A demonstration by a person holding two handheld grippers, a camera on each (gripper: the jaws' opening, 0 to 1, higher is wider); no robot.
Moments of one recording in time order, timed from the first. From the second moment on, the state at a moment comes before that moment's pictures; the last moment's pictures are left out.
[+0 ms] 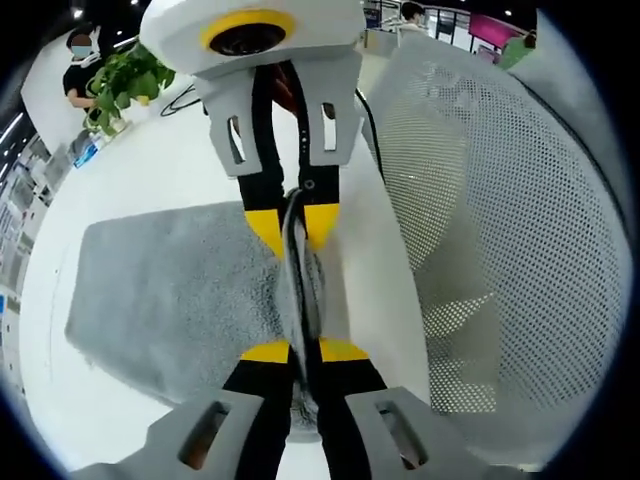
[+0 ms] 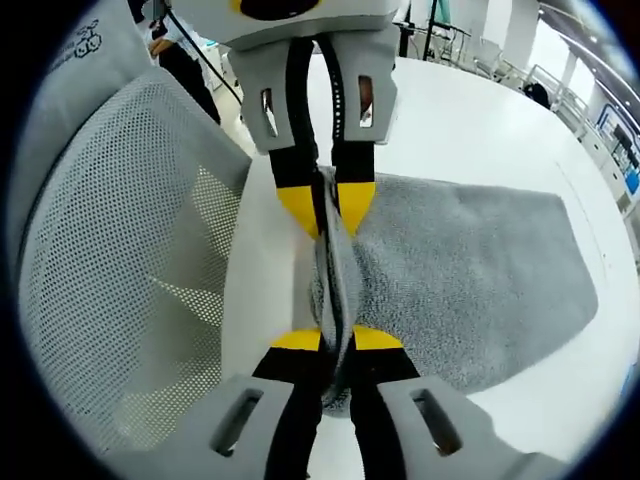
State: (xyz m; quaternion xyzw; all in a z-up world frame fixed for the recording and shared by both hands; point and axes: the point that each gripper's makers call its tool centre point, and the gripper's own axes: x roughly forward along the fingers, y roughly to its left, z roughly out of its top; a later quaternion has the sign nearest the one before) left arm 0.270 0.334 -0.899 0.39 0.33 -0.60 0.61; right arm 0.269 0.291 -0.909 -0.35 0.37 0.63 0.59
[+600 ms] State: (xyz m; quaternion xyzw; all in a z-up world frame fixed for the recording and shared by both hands) left arm 0.217 0.327 -0.896 0.35 0.34 -0.64 0.60; right arm 0.219 0.283 -0.910 -0.33 0.38 0.65 0.56
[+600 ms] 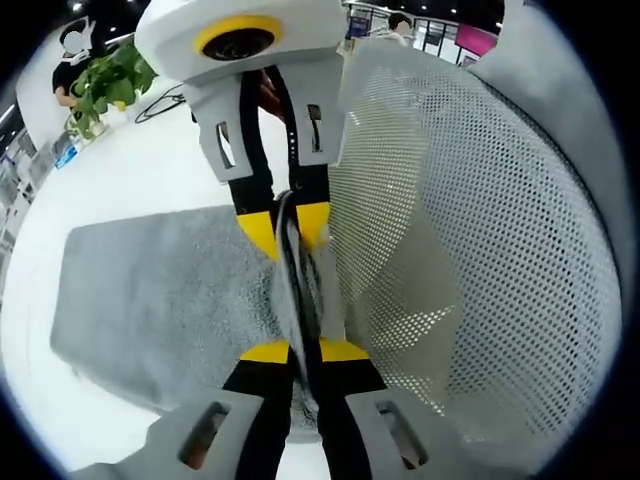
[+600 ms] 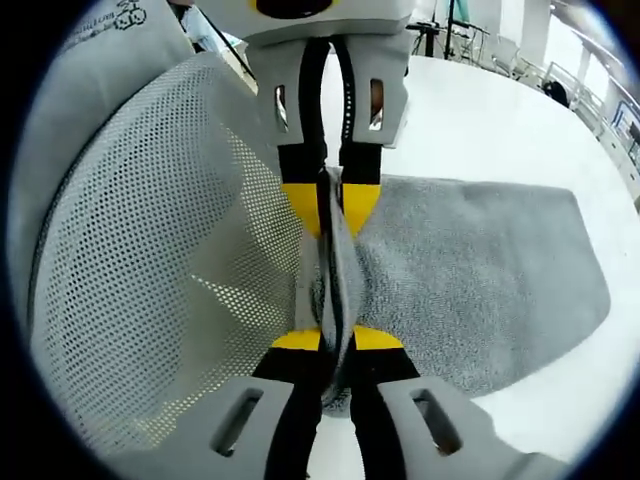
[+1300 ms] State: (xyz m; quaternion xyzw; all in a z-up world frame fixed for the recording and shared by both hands) left arm 0.185 0.327 -0.869 0.32 0.35 -0.66 0.59; right arm 0.187 0.283 -0.887 -0.31 0.38 0.67 0.55
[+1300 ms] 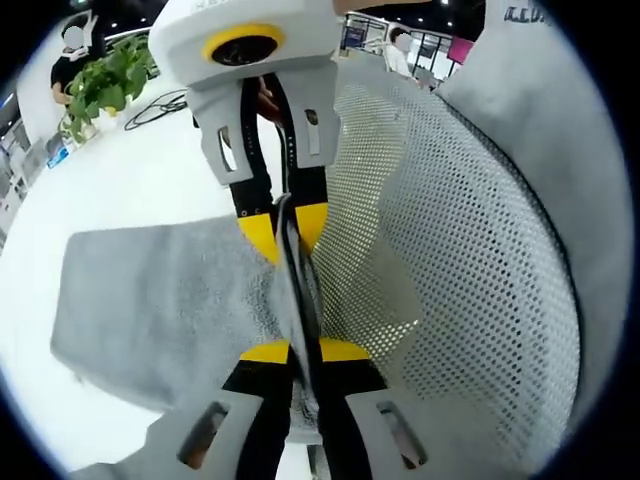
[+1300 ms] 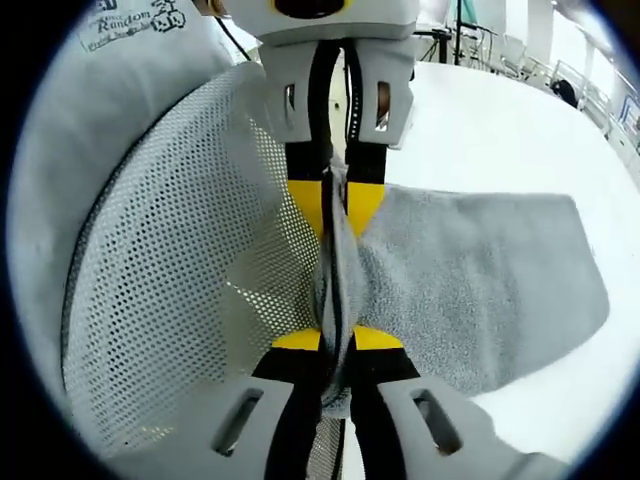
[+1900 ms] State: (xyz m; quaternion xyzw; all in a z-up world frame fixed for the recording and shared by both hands) left arm 0.193 0.328 -0.812 0.31 0.32 -0.65 0.61; right arm 0.189 0.285 -0.827 -0.31 0.36 0.69 0.55
